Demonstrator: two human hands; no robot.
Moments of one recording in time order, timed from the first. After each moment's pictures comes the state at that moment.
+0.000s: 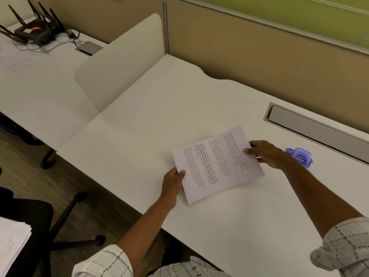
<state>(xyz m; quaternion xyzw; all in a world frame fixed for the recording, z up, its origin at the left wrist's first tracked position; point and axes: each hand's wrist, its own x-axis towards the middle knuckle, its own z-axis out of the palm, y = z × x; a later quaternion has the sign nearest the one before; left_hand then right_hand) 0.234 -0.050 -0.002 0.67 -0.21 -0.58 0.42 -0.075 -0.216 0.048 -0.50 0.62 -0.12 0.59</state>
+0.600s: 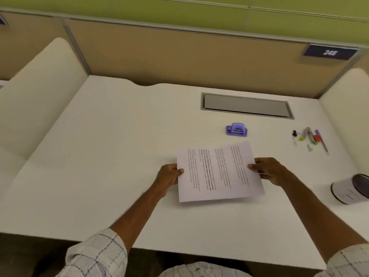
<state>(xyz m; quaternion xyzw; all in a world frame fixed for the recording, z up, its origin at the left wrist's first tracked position) 0.148 -0.108 0.007 0.58 -0.42 -0.66 0.21 -0.226 -0.046 0.035 -0.24 0.75 -0.31 0.54</state>
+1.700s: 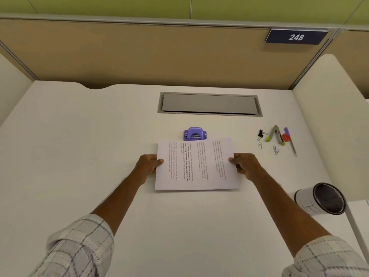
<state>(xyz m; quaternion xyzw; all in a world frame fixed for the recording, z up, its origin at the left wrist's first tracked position) -0.009 -0.187 -0.009 0.64 -0.45 -0.60 0.16 -0.353 -0.087 0.000 -0.13 0.76 -0.39 0.51</state>
